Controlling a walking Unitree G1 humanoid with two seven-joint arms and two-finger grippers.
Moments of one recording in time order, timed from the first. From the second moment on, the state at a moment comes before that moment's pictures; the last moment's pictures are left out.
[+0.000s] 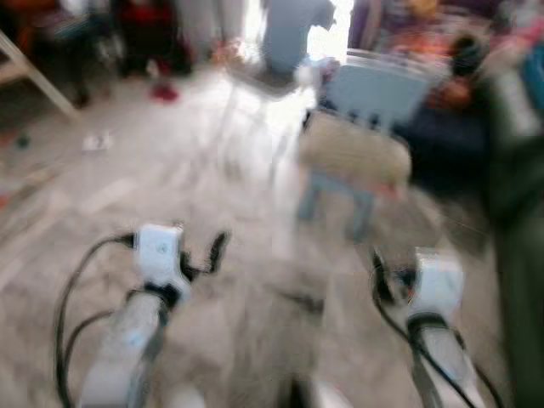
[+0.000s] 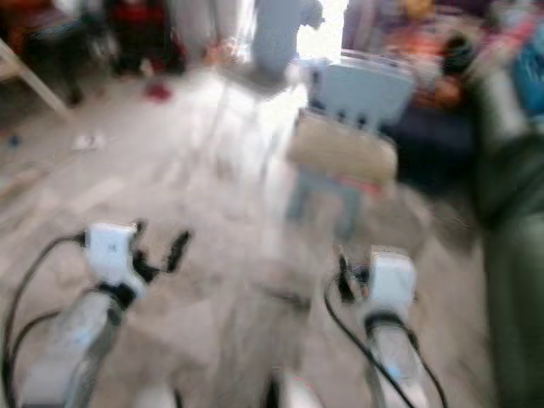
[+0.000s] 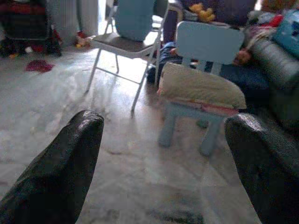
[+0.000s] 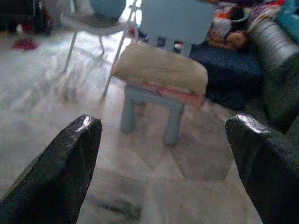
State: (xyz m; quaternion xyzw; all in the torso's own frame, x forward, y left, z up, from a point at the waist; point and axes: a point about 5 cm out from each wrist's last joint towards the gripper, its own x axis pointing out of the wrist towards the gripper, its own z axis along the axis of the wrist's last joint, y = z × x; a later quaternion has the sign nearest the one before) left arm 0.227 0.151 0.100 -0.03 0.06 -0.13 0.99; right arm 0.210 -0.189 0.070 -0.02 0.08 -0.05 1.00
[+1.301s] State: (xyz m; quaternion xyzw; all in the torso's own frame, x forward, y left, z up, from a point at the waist) left arm 0.238 0.133 0.101 -0.05 0.07 -0.14 0.99; right arm 0.220 -0.192 0.081 -0.04 0.06 -0.04 1.00
